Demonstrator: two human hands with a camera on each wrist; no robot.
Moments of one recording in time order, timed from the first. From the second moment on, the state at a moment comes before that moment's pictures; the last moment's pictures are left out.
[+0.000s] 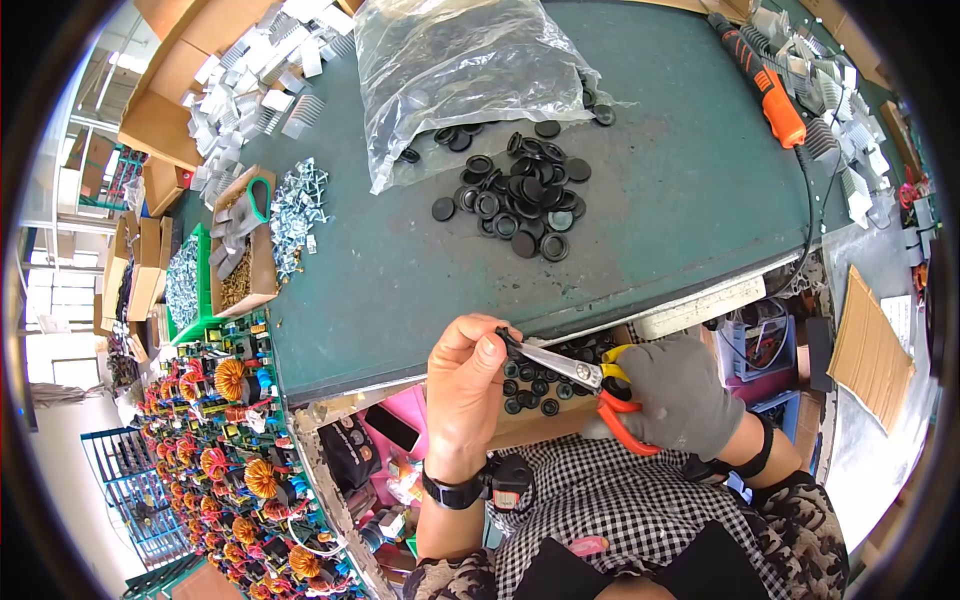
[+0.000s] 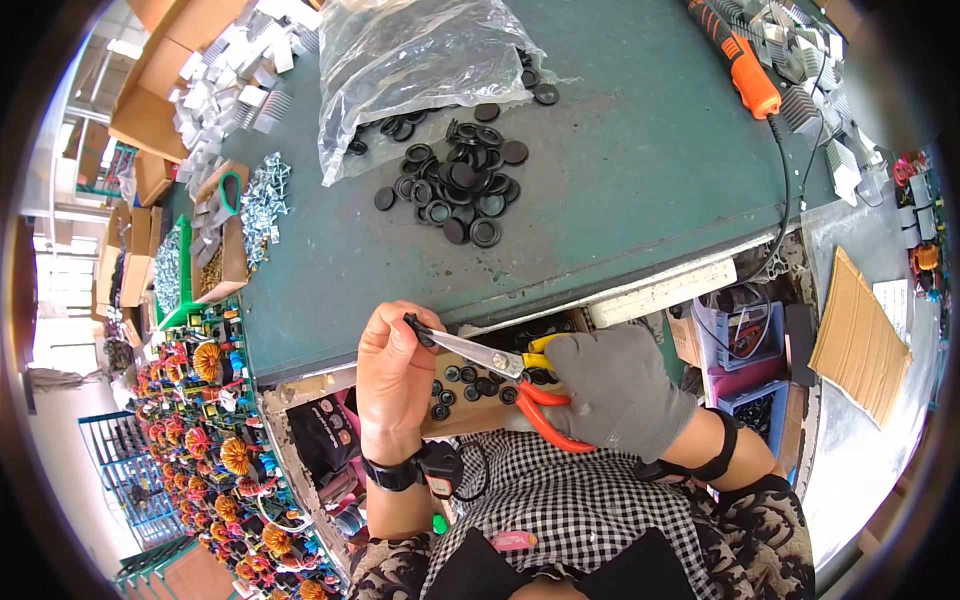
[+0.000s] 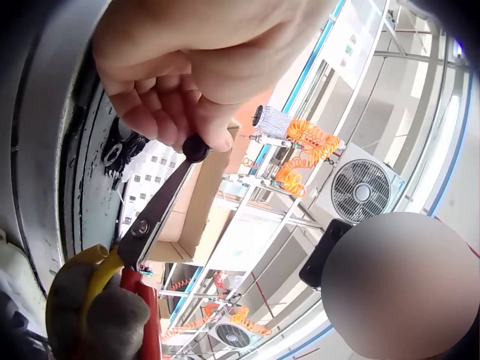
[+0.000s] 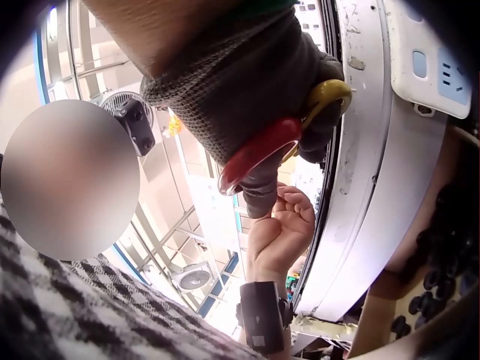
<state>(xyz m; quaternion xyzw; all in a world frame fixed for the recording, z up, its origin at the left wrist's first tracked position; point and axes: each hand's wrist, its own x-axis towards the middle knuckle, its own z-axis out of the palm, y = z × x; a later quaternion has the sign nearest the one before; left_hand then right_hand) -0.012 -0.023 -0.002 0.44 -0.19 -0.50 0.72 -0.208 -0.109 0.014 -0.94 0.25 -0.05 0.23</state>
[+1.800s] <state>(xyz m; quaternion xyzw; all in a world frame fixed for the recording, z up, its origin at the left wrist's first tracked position) -0.013 -0.031 -0.008 0.41 -0.18 -0.51 0.73 -0.202 -0.112 0.014 -0.94 0.25 -0.07 0.22</state>
